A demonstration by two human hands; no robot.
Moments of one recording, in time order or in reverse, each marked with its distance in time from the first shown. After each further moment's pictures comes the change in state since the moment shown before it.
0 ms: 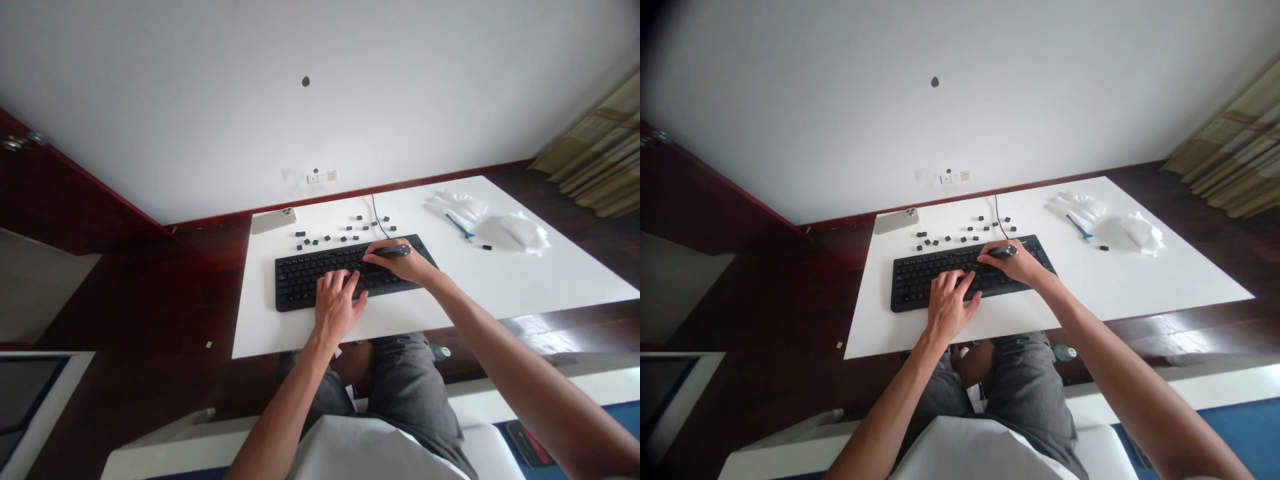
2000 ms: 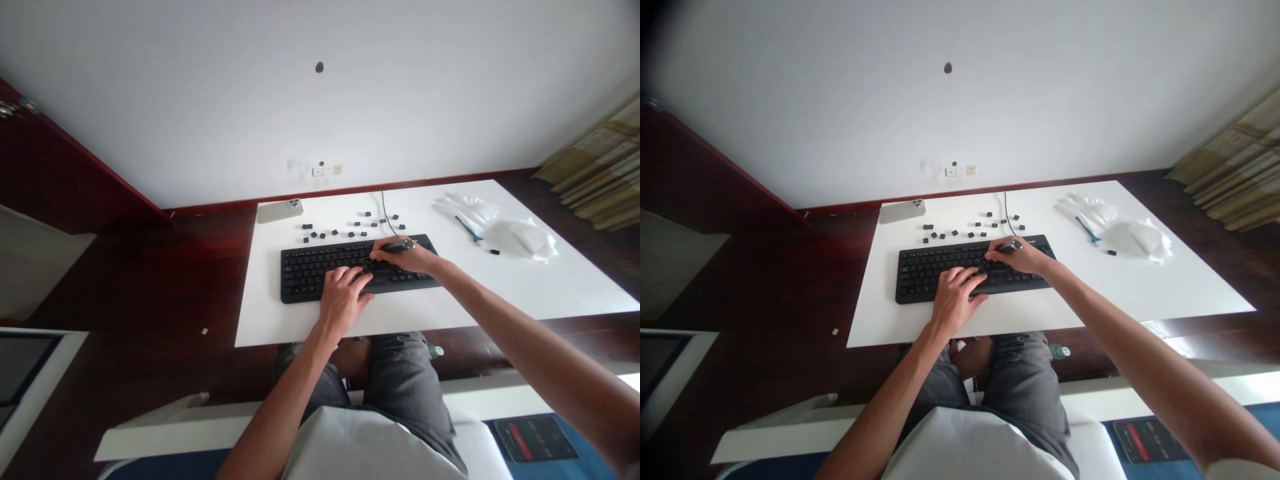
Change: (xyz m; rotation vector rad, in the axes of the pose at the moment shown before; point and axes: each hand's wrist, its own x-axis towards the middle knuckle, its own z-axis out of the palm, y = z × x) left_hand -0.001 -0.010 0.003 -0.156 -0.088 0.028; right_hand 0.021 0.011 -0.004 0.017 -0.273 0.079
